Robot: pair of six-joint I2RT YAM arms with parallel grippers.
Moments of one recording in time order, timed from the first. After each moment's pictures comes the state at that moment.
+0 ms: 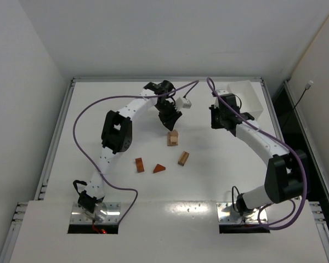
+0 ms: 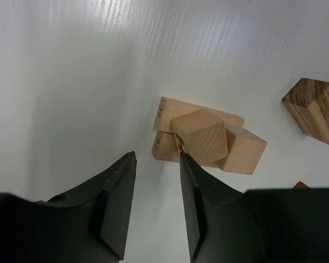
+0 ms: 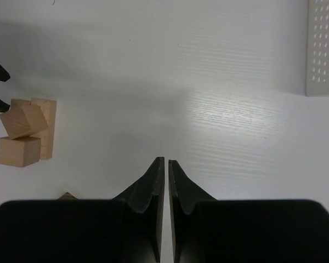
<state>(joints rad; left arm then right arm) -0.52 2.49 2.30 -1.12 0.51 0.60 0.26 1.47 1.00 -0.32 0.07 0.12</state>
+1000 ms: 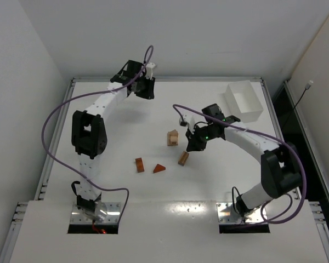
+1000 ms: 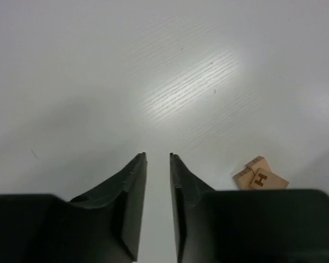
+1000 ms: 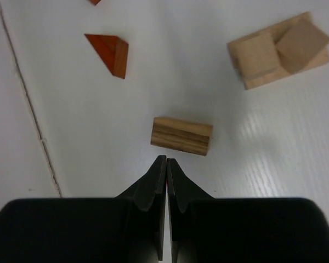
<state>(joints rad) -0.31 2.13 1.96 -0.59 0.25 0.02 0.39 1.50 0.96 -0.52 -0.68 -0.54</state>
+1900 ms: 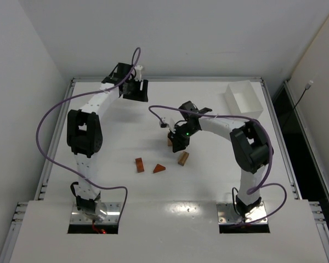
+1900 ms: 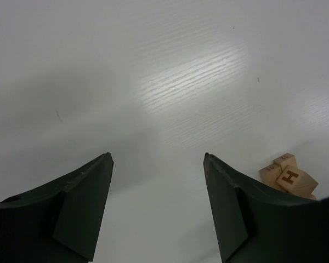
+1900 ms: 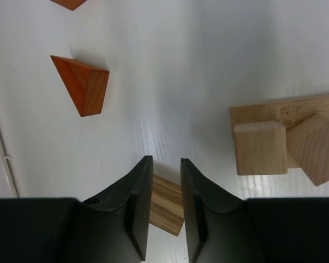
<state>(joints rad) -0.21 2.10 1.86 -0.58 0.25 -0.04 0.53 1.91 1.25 -0.59 -0.65 -0.66</state>
